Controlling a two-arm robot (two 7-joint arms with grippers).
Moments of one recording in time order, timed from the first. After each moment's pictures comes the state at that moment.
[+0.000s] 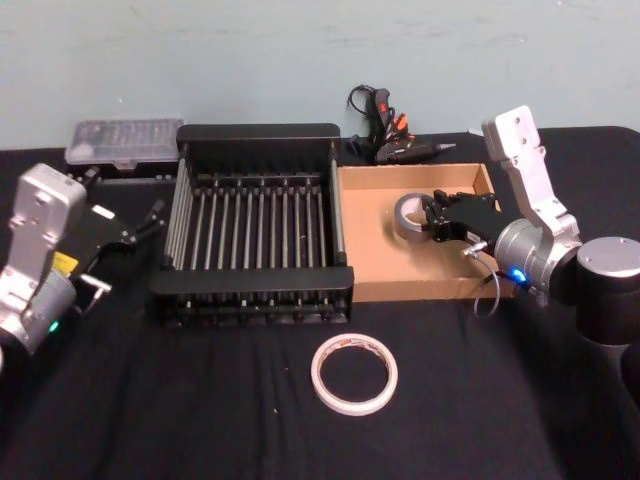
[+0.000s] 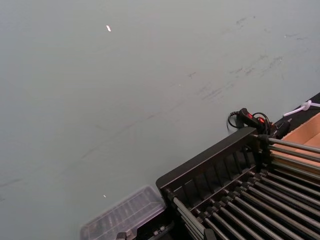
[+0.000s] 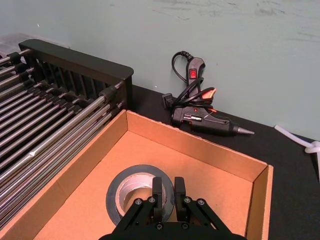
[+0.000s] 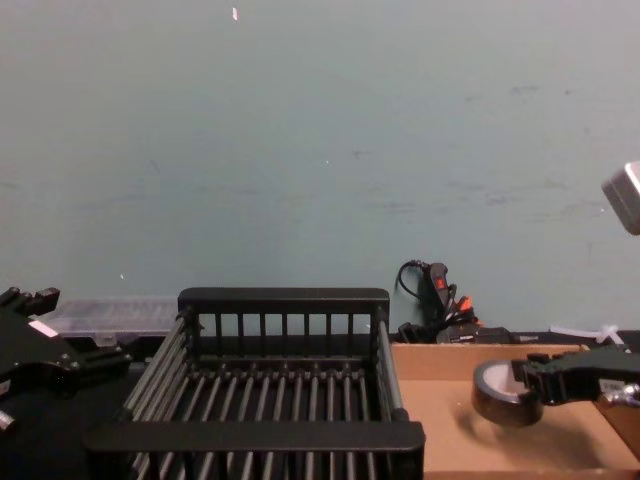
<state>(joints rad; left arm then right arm) -0.20 0.60 0.45 -1.41 -0.25 -0.12 0.03 0.37 0.26 -0.28 -1.23 0.16 0.28 0.30</state>
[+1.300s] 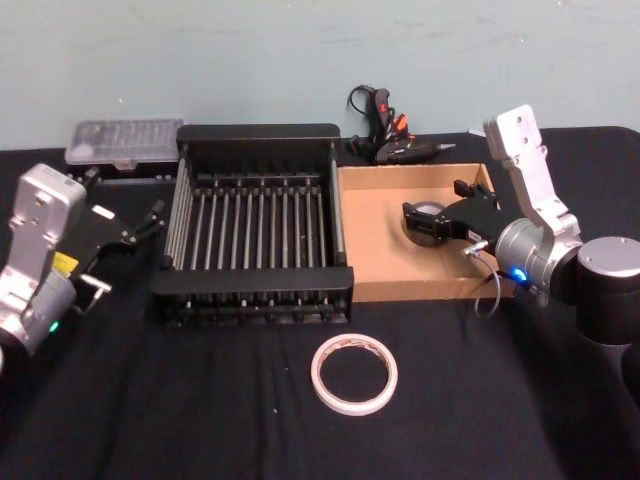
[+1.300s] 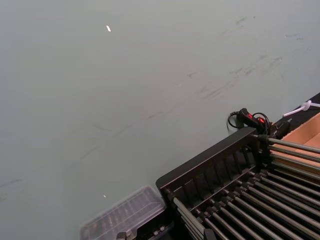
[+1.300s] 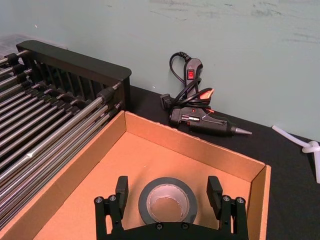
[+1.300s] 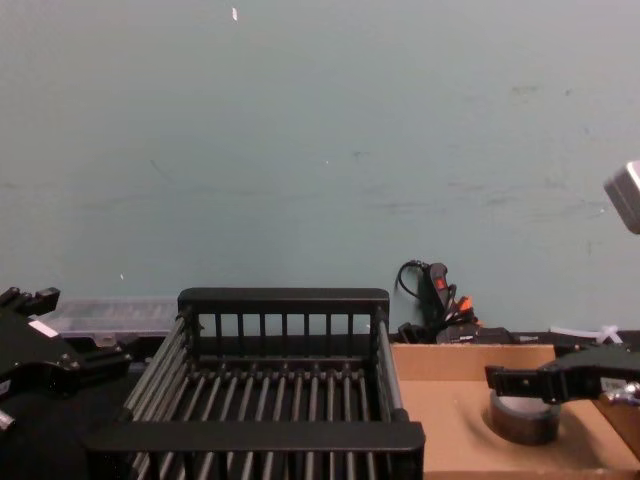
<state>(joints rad) -0.20 0.60 0.45 -1.41 -0.25 -0.12 0.03 0.37 0.26 -0.28 -1.23 0.17 0.28 0.30</state>
